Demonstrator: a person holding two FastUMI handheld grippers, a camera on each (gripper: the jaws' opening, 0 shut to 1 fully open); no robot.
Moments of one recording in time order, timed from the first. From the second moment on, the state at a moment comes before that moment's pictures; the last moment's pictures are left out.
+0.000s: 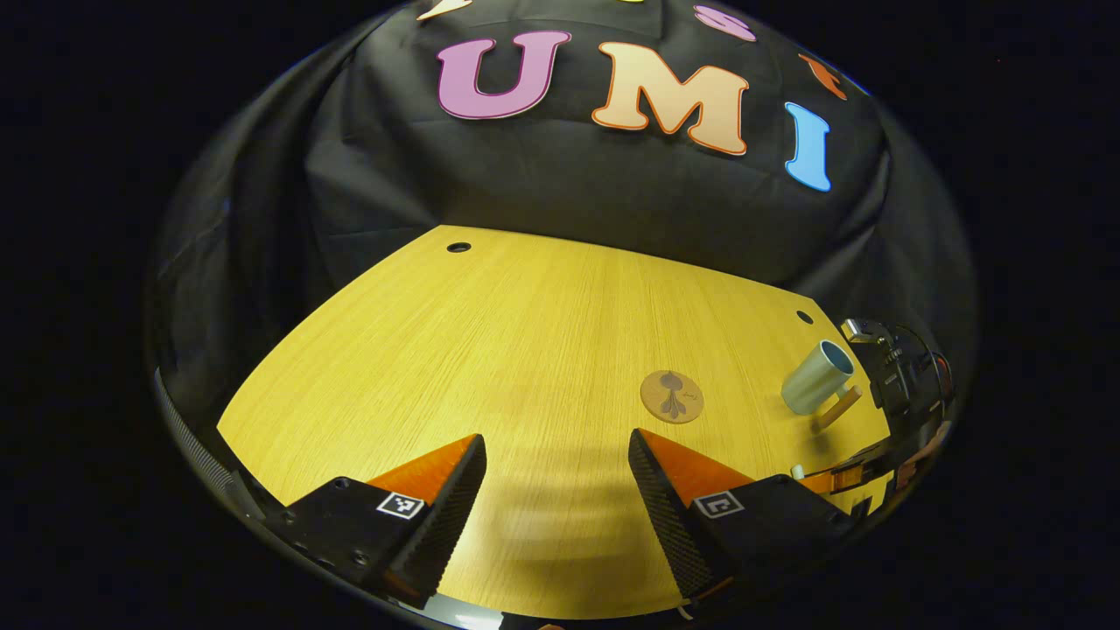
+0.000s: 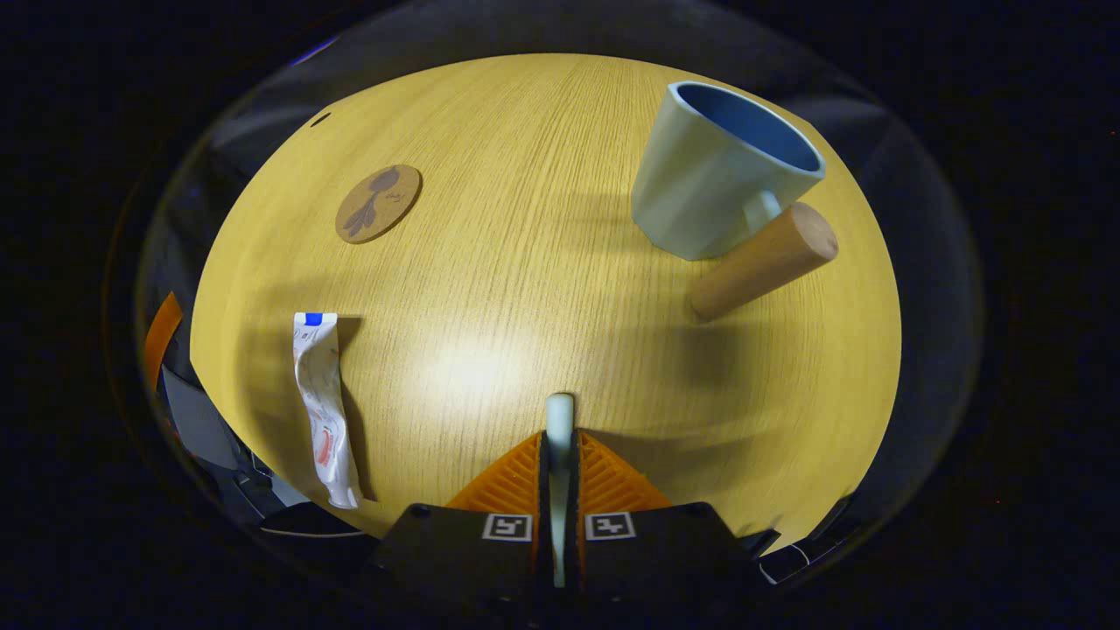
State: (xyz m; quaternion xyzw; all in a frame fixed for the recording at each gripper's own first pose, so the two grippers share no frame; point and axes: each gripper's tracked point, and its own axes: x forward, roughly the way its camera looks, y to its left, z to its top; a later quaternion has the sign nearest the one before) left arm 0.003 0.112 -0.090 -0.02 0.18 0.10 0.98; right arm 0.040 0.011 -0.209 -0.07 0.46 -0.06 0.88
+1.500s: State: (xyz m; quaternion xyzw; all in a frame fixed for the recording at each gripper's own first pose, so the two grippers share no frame) left arm 0.041 -0.009 -0.218 -0.07 0.50 0.03 0.86; right arm -0.023 -0.063 -0.168 0.00 0.36 -0.11 0.93
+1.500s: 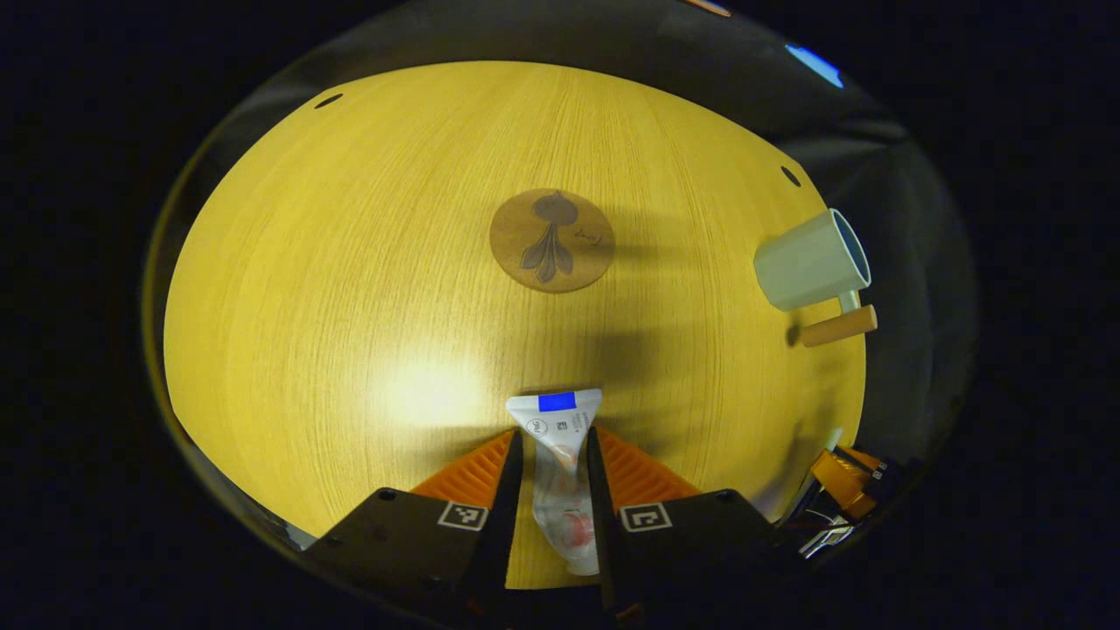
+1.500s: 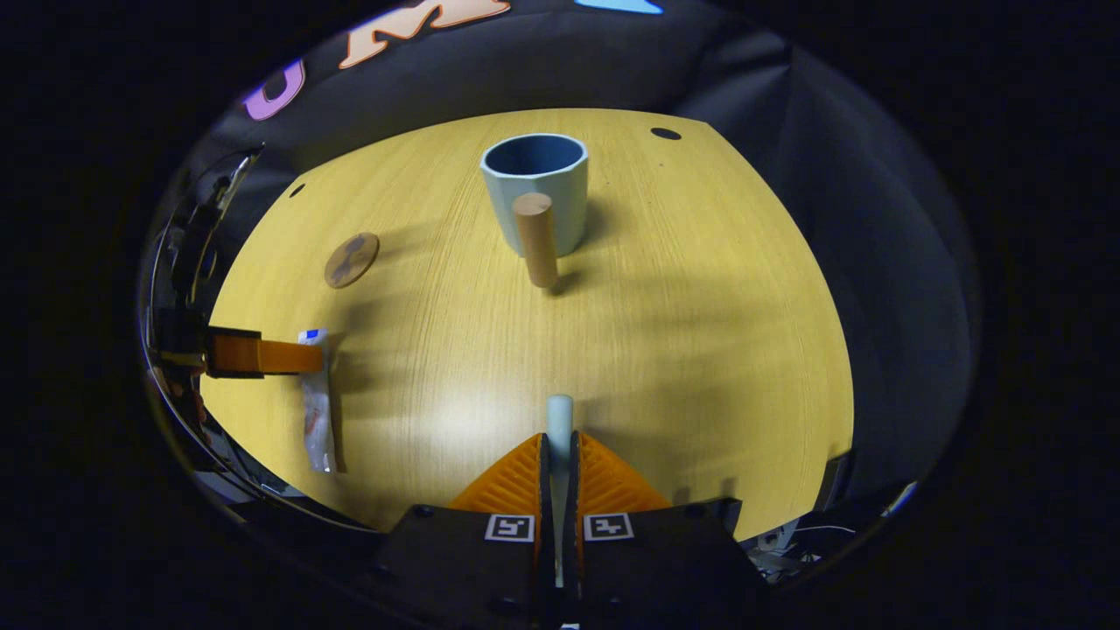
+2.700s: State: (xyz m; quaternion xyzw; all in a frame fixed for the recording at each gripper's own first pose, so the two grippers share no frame) left arm 0.071 -0.015 -0.146 -0.10 0.33 0.03 0.94; right arm 0.073 -0.145 -0.002 0.03 0.12 -0.19 0.97
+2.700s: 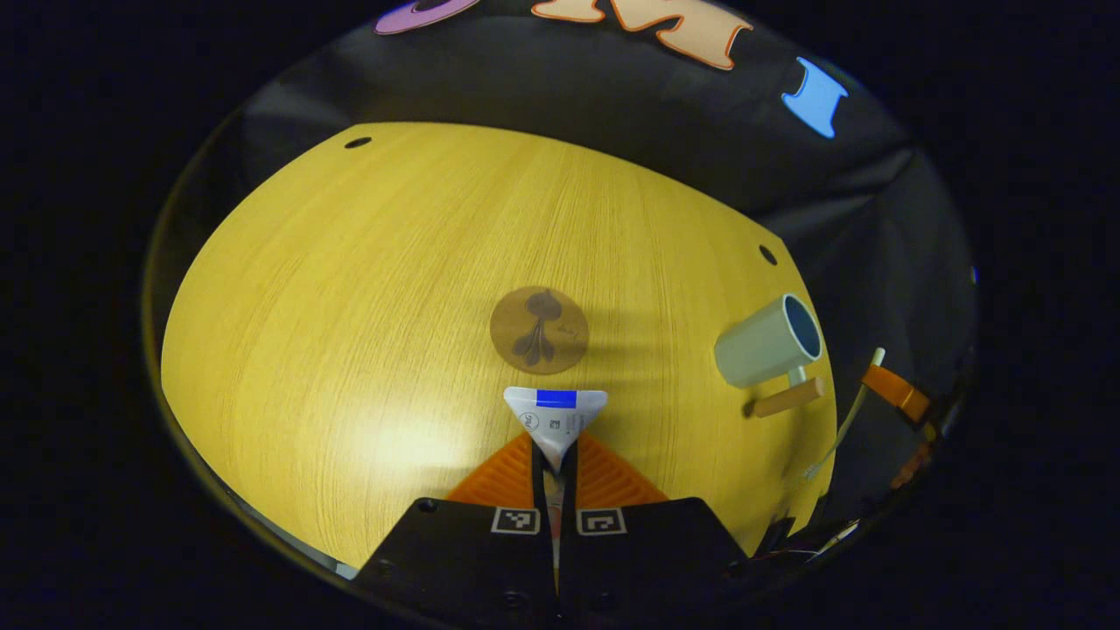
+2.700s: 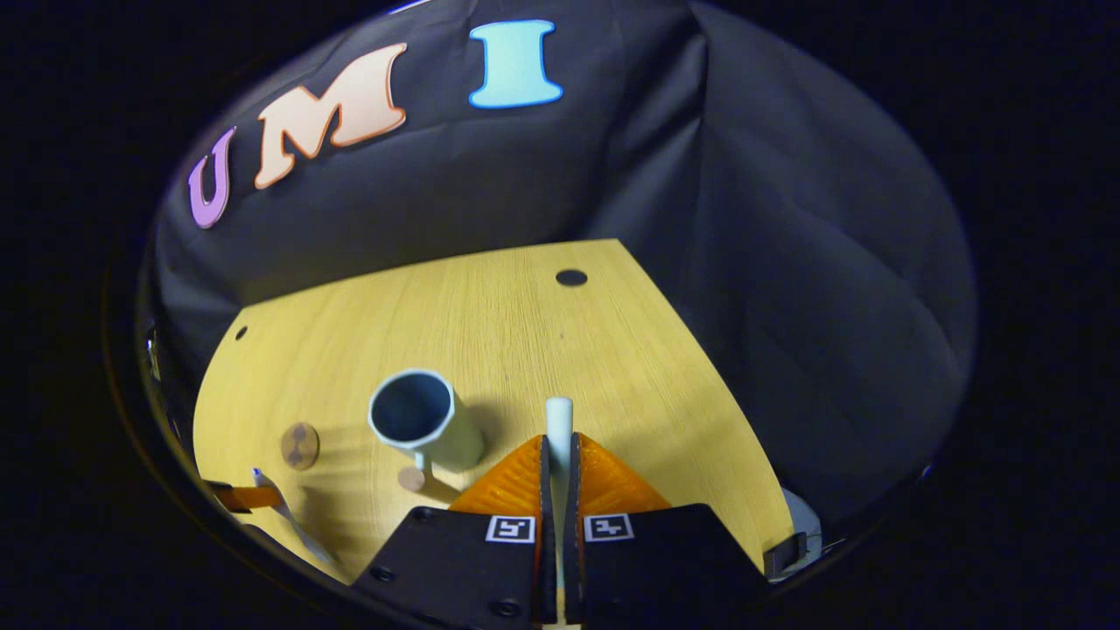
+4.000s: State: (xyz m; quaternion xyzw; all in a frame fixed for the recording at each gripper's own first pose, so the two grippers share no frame) left arm 0.084 -0.049 -0.022 -0.04 0.11 -0.02 0.99; right arm 0.164 -0.052 0.061 0.00 -0.07 0.00 1.00
